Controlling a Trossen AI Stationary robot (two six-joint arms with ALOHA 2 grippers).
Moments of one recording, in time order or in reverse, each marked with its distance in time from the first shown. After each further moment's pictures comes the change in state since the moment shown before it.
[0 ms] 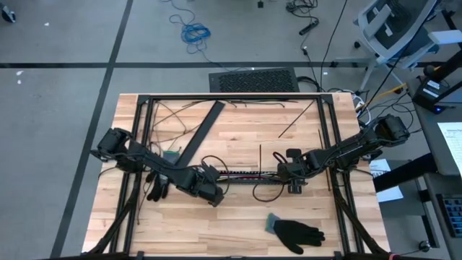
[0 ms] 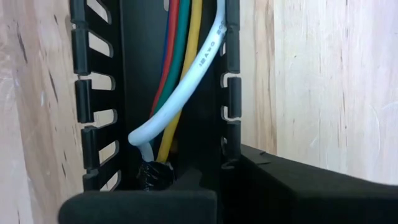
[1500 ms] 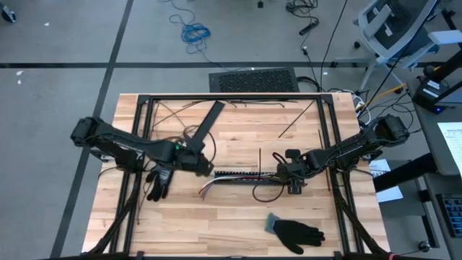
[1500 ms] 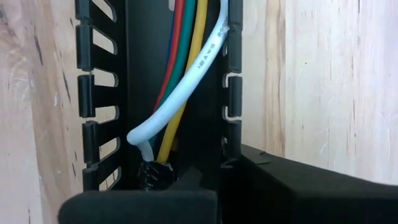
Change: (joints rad) left arm 0.173 -0.352 -0.096 -0.148 -0.215 0.066; right arm 0.013 0.000 0.000 0.017 -0.030 -0.016
